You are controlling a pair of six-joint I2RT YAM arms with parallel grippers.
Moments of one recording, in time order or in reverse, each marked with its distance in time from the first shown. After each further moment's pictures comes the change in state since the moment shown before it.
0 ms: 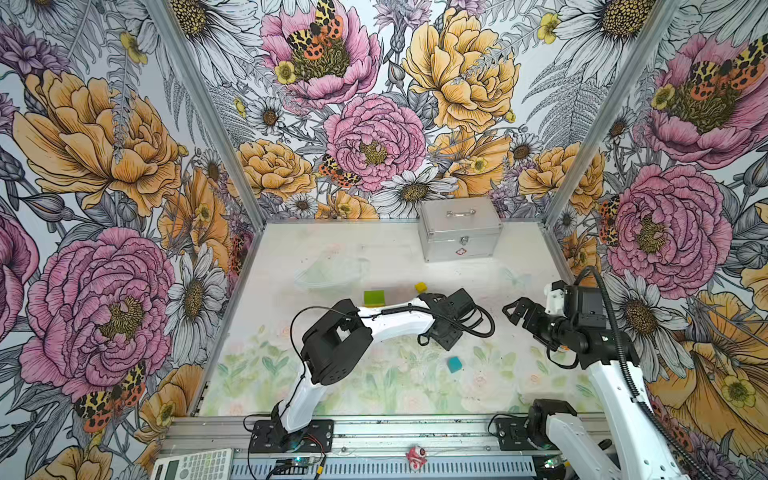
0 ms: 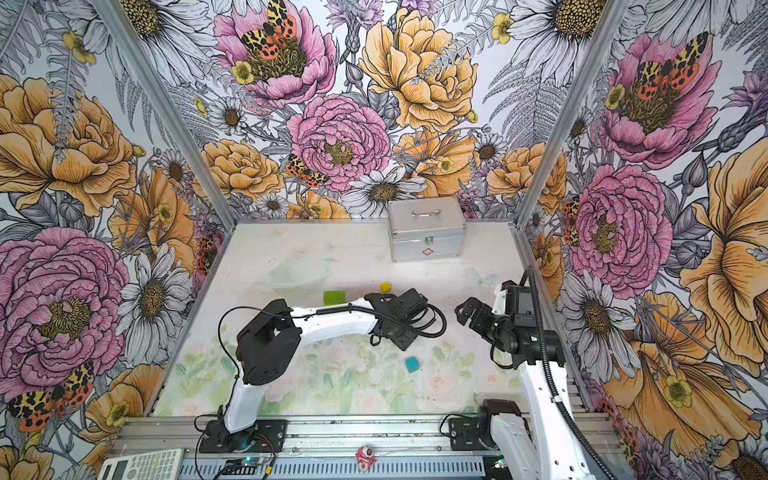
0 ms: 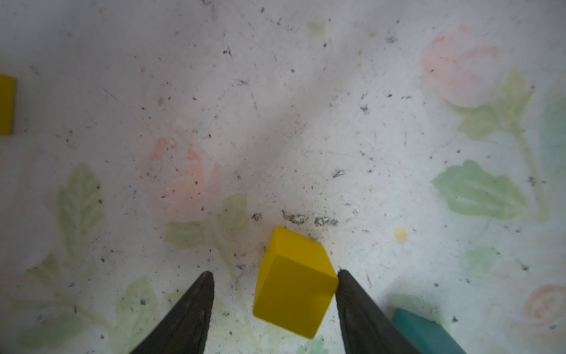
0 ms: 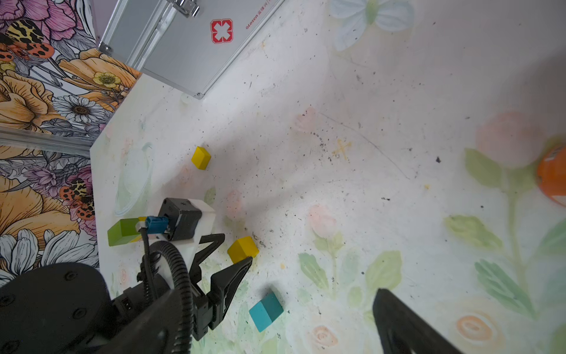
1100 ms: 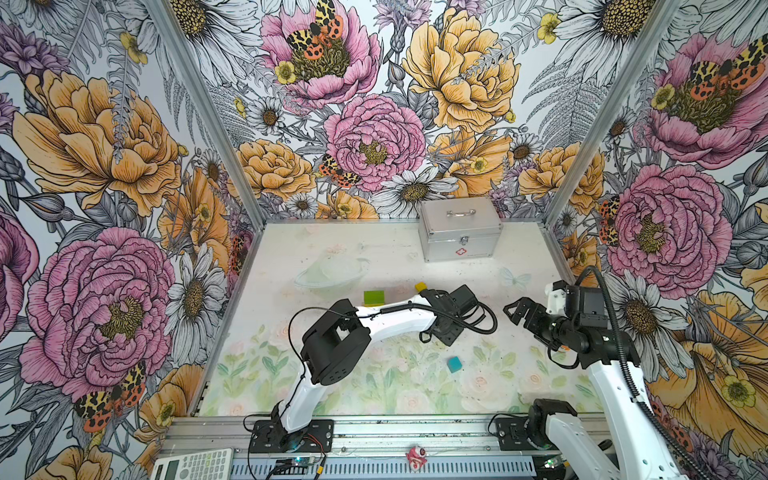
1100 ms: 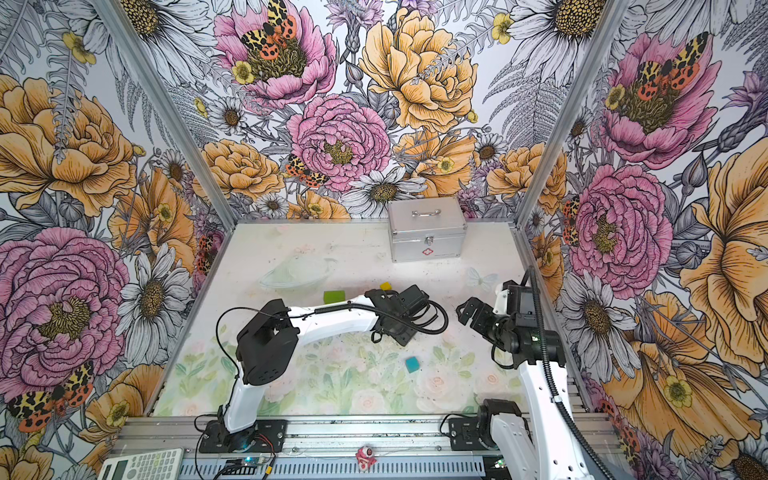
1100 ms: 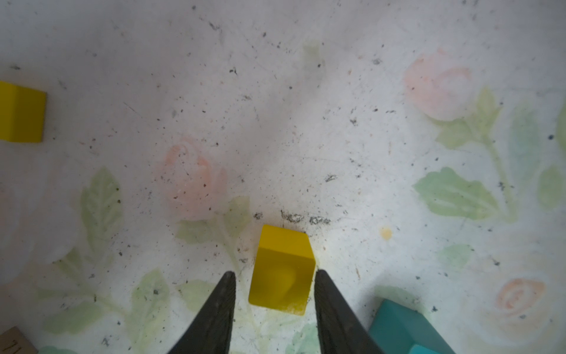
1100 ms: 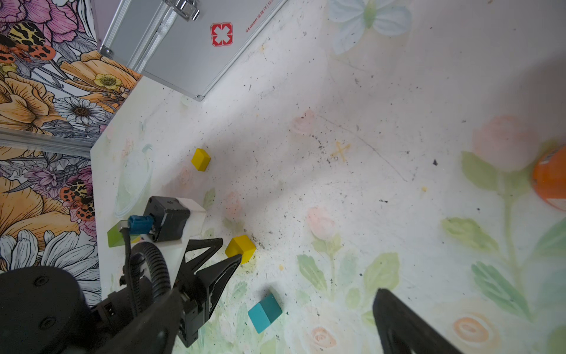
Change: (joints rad) left arm -0.002 0.000 0.055 -0.057 -0.004 -0.008; right arm -0.014 0.000 0.000 0.000 -0.008 -0.015
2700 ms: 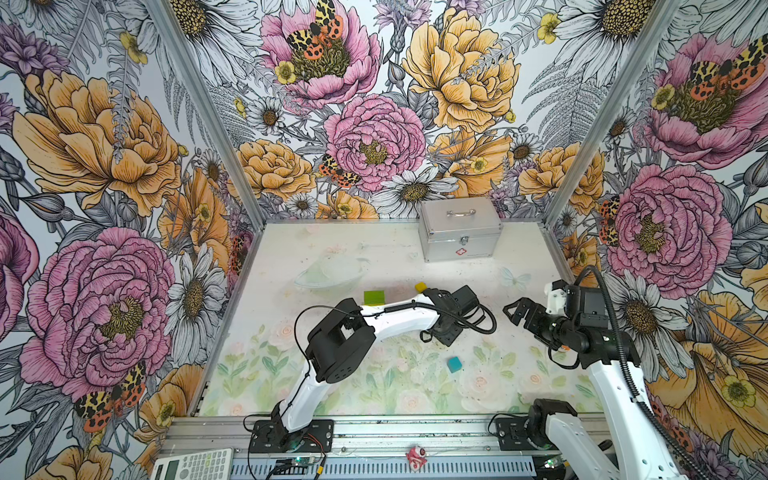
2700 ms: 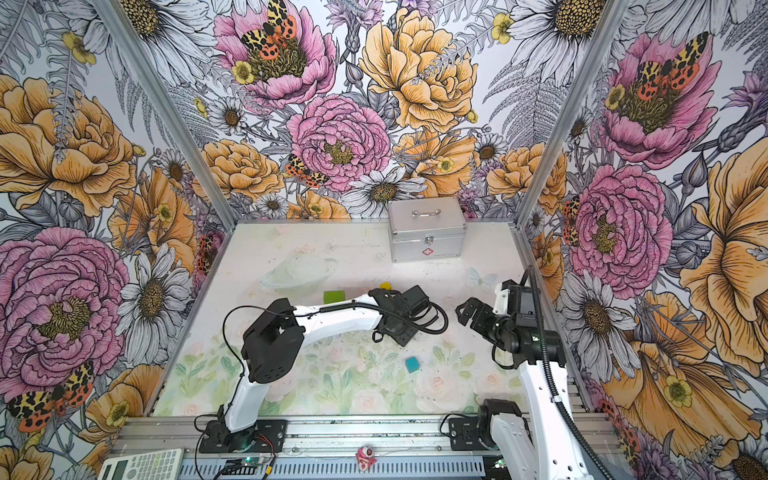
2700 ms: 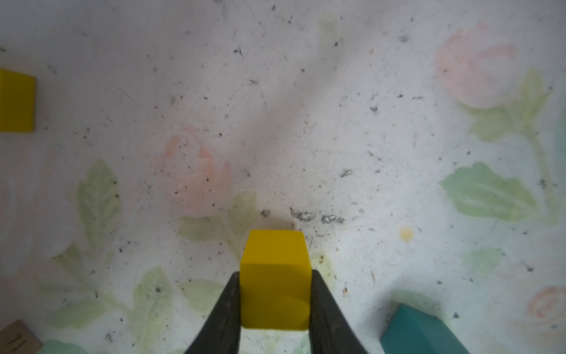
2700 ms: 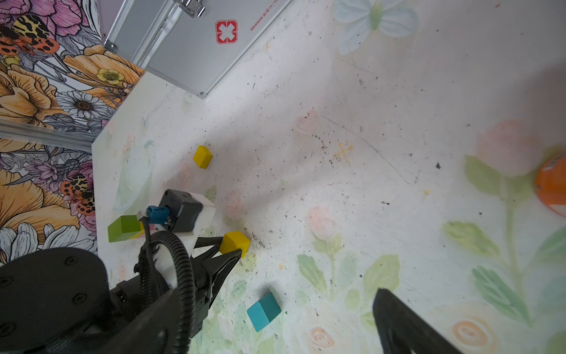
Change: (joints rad) left arm 0.003 0.039 0.060 -0.070 -0.023 0.000; right arm -0.006 0.000 0.000 0.000 -0.014 -0.026
